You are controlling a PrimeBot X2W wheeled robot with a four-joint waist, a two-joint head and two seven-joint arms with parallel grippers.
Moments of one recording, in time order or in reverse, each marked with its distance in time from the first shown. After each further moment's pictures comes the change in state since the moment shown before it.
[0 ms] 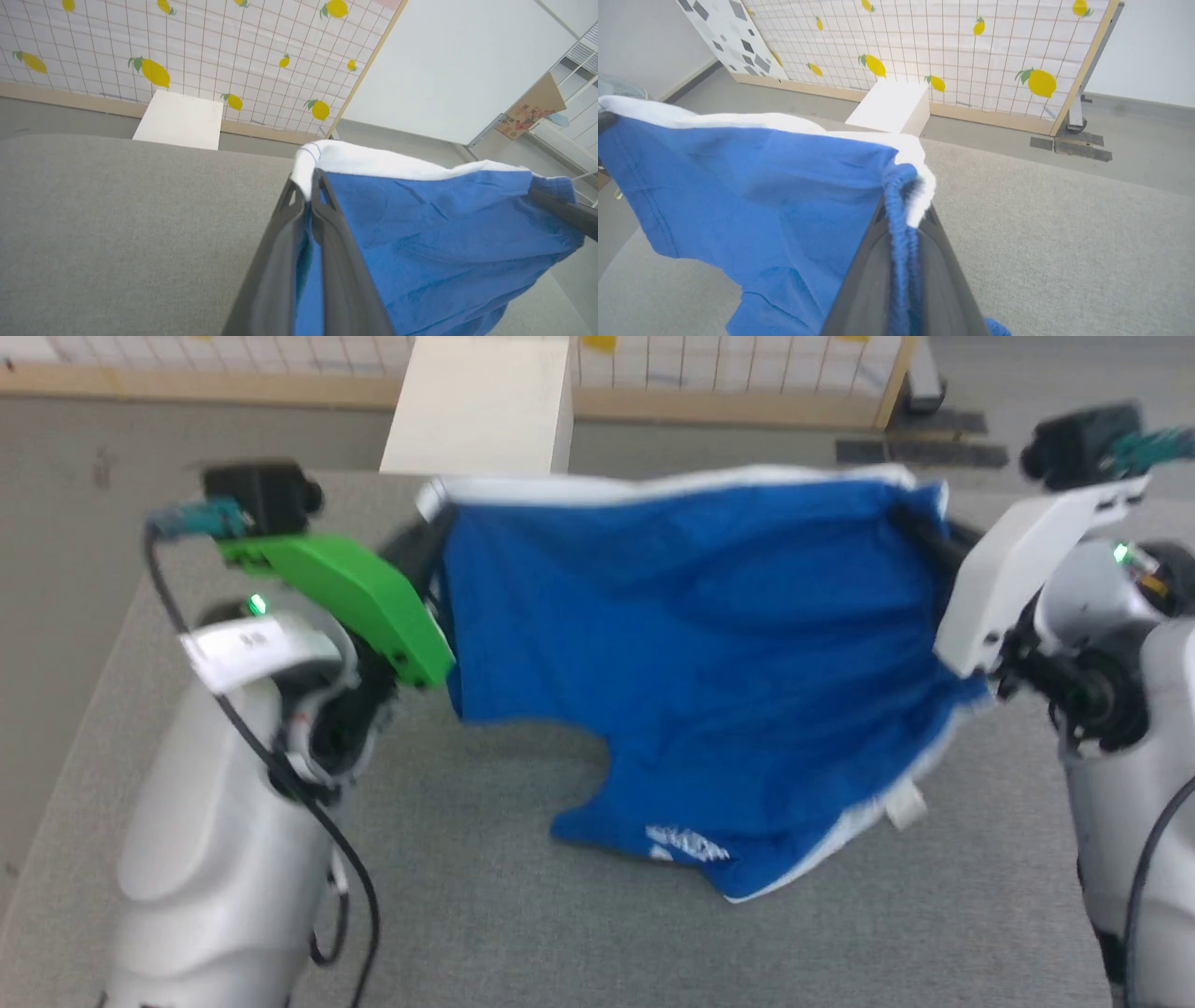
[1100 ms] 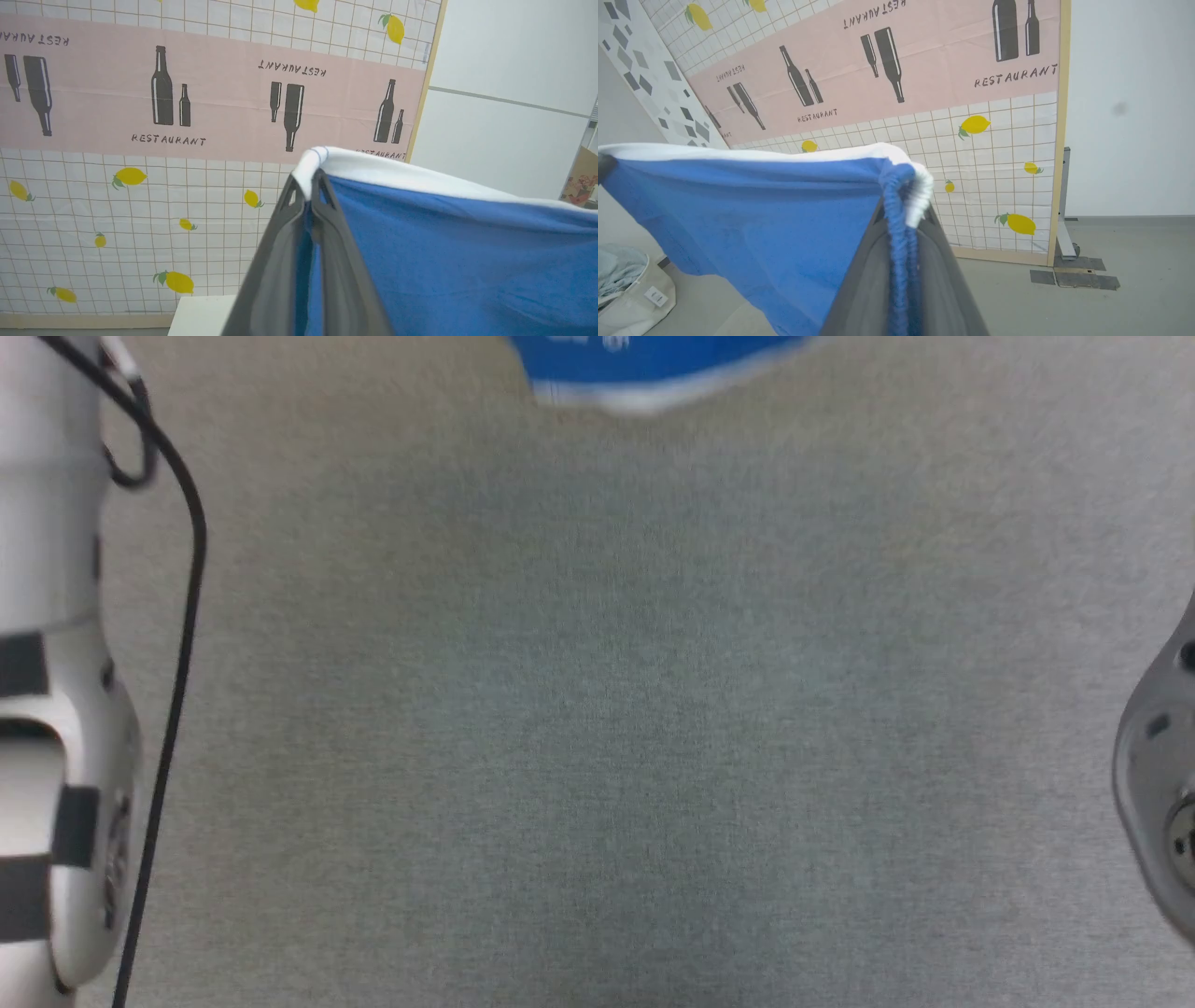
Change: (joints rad) left arm -0.888 0.044 0.036 0.385 0.180 -0.020 -0.235; right arm -0.810 0.142 -0.264 0.311 -0.115 0.001 -0.140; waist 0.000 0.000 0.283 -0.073
